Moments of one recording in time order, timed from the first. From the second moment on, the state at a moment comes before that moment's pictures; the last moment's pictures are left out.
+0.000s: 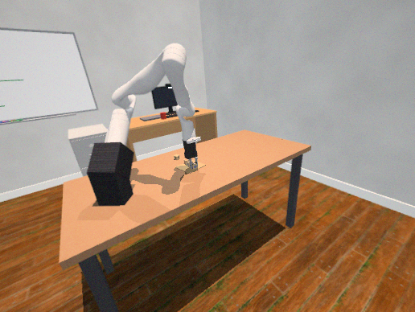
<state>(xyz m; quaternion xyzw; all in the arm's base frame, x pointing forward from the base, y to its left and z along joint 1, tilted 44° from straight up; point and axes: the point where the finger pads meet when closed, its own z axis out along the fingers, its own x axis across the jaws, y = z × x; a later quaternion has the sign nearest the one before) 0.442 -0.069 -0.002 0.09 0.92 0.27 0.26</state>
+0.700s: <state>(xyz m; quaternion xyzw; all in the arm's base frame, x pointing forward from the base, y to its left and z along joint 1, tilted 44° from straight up) 0.442 -0.069 -0.002 0.09 0.92 0.27 0.26</state>
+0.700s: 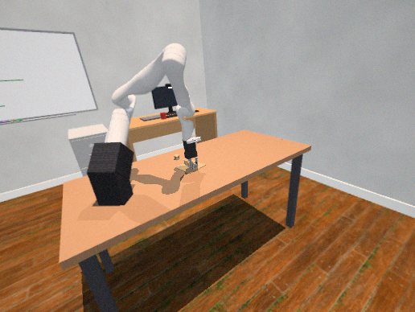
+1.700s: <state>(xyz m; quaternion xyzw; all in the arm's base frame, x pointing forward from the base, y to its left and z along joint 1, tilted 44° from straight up) 0.439 -0.069 0.000 0.10 0.92 0.27 0.26</state>
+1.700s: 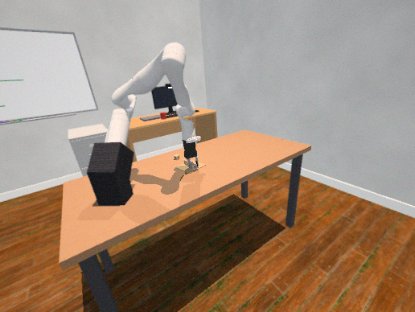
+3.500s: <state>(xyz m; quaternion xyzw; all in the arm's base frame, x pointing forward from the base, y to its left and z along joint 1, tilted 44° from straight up) 0.396 -0.109 0.061 0.10 0.92 0.27 0.26</state>
